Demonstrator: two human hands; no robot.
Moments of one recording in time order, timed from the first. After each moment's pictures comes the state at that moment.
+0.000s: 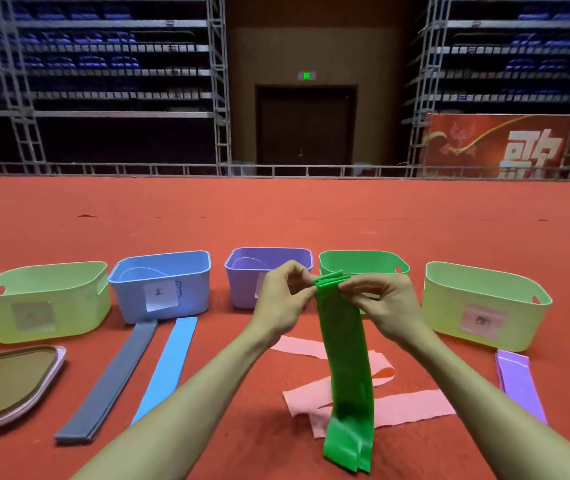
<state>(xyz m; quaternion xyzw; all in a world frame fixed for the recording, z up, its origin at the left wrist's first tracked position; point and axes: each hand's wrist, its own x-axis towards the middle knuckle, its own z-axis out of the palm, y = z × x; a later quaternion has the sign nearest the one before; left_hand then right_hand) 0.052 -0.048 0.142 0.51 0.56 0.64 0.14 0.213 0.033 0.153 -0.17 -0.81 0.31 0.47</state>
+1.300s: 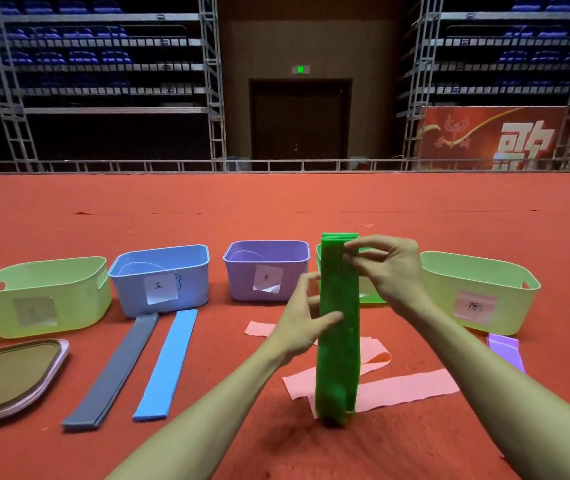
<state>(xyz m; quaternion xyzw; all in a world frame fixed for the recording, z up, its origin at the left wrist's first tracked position) 0.080 -0.056 0.107 0.54 0.51 0.60 0.30 0.212 0.030 0.179 -0.15 -0.74 0.39 0.53</state>
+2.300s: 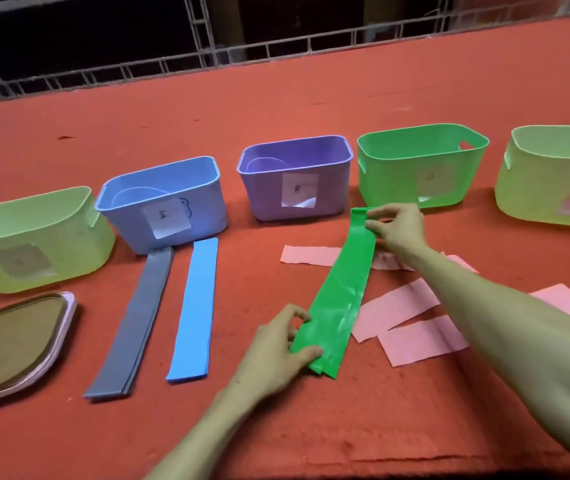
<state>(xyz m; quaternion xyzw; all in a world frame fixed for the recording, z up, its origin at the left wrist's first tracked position) -0.027 -0.124 -0.031 0.51 0.75 0.35 0.25 0.081 0.166 -0.014 -0.45 -0.70 0.39 0.40</state>
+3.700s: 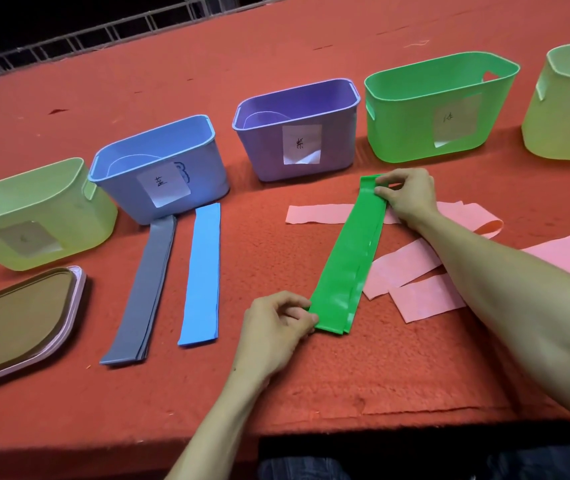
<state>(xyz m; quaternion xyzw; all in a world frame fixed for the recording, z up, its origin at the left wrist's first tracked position) -0.016 -0.148 -0.032 0.37 0.75 0.45 0.30 0.081 0.159 -0.041 -0.46 -0.73 0.32 0.39</state>
